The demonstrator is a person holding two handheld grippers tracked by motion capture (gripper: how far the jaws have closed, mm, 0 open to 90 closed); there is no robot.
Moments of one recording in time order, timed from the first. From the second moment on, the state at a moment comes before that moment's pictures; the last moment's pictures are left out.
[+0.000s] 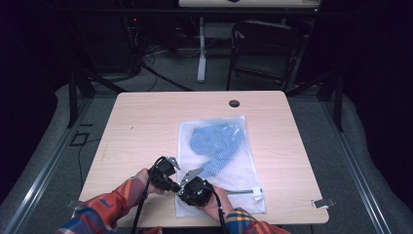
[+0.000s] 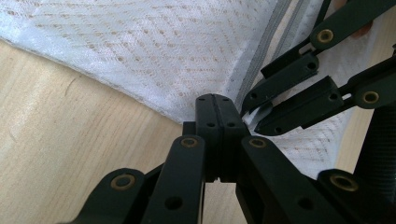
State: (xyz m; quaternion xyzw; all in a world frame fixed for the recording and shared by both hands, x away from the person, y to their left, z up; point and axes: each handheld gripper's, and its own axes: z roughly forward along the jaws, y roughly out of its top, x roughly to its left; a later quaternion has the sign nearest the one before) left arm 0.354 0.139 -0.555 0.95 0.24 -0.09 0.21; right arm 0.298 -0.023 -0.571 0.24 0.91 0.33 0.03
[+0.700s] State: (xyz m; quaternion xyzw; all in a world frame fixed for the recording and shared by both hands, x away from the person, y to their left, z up) left arm 0.354 0.140 -0.556 0.94 0.24 -0.09 0.22; right arm 0.300 -0.026 -0.570 0.25 0.91 0.33 0.03
